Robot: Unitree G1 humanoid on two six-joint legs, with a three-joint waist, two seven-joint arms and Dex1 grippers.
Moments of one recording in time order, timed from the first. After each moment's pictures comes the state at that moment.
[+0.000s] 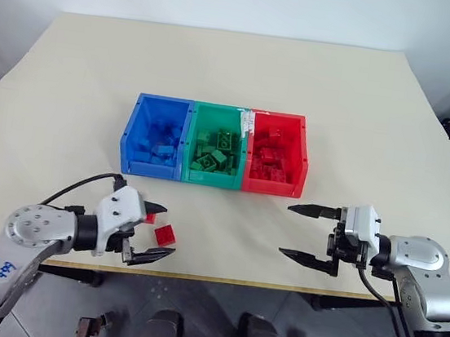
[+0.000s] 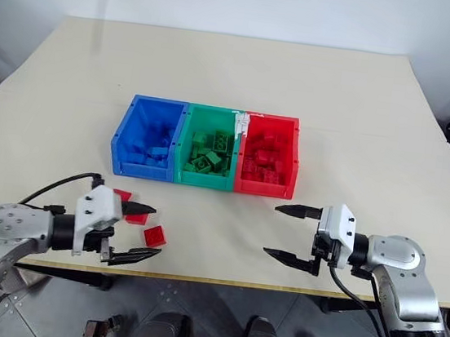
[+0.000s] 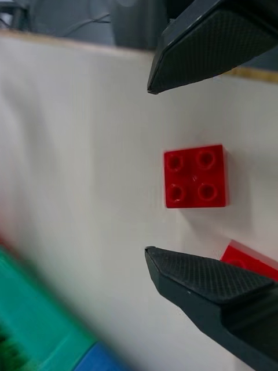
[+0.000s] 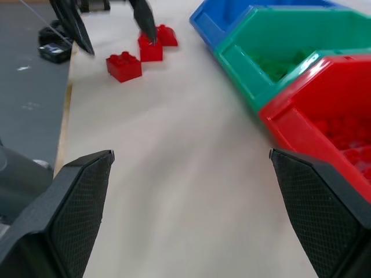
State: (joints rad) left arm -0.04 0.86 0.01 -0.56 -0.35 0.64 -0.81; right arm -0.15 -0.70 -0.07 -0.16 0.46 0.06 1.24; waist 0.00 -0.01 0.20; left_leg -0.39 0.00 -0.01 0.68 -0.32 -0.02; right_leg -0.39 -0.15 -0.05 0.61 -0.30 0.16
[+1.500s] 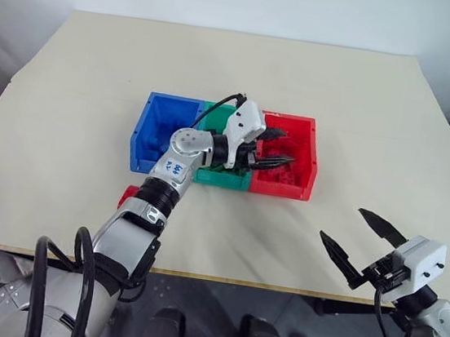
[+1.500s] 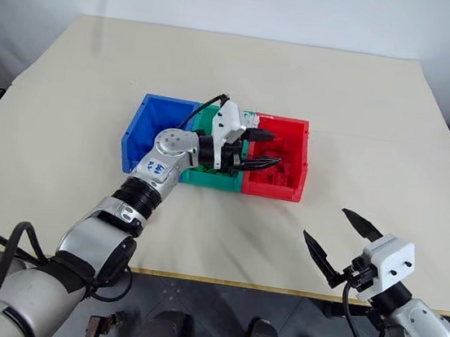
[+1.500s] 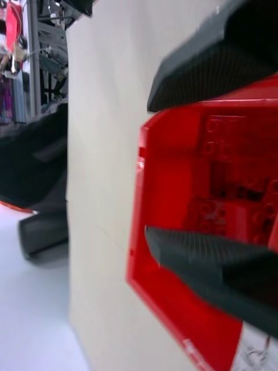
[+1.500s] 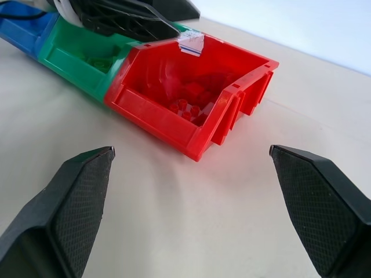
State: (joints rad) left arm -1.03 0.14 -0.14 0.78 -0.19 -0.18 -0.96; right arm 0.30 -0.50 -0.35 -0.51 0.43 0.05 0.70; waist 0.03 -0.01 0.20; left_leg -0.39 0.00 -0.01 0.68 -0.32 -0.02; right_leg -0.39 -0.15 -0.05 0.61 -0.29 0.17
